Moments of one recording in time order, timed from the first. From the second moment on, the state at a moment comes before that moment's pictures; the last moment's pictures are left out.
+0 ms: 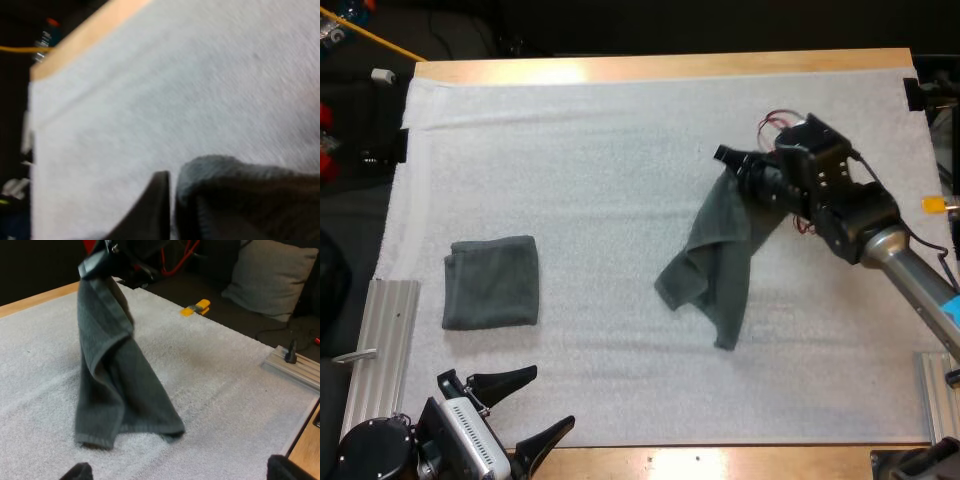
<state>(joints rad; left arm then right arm) -0.36 0.14 -0.79 1.17 0.53 -1.70 0.46 1.47 -1.16 0.41 -0.11 -0.99</state>
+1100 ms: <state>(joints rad) -0.36 0.14 -0.79 1.17 0.53 -1.70 0.57 1.45 -1.16 1.28 0.17 -1.41</state>
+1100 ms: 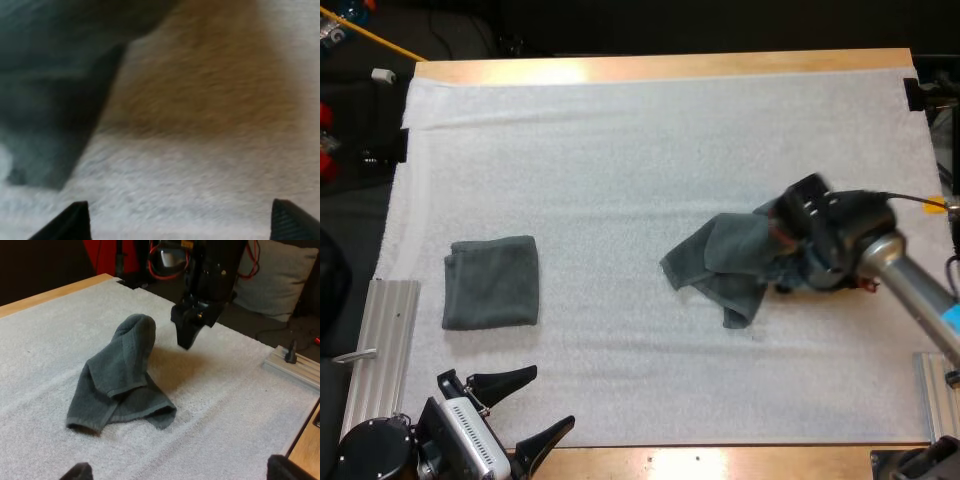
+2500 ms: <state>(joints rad) -0.36 0.14 -0.79 1.17 0.53 -1.70 0.74 1.51 -0.76 0.60 0.00 -1.10</state>
